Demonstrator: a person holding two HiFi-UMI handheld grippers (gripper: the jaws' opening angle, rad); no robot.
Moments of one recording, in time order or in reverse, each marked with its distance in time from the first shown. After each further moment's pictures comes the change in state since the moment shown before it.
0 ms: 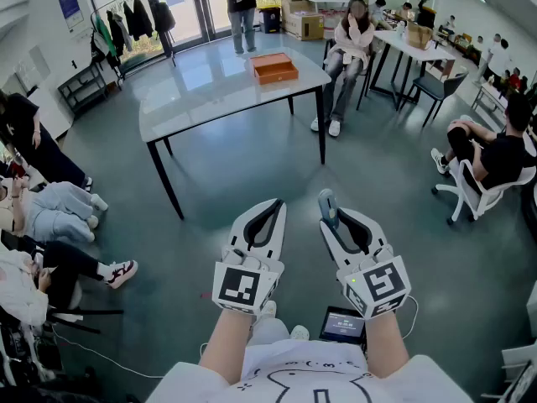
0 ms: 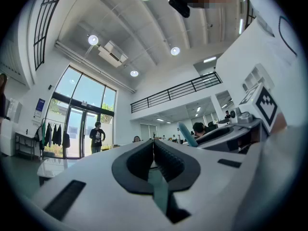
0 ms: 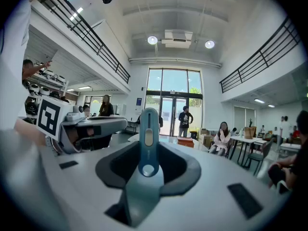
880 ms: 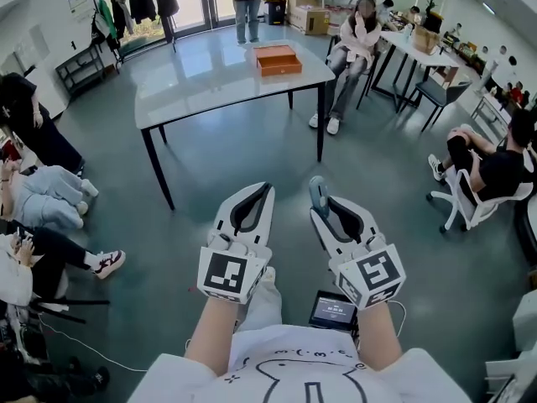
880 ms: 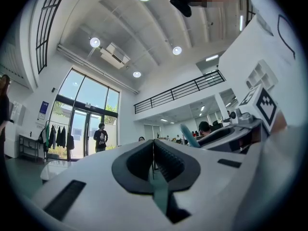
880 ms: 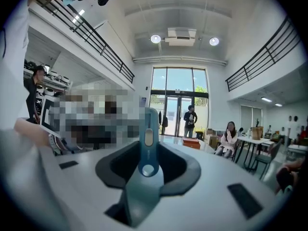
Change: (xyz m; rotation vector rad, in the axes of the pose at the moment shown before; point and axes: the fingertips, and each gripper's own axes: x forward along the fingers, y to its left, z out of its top) left arm 0.025 0.048 0.005 0.021 -0.032 0.051; right arm 0.054 -0.007 0.009 -0.015 -0.014 0.074
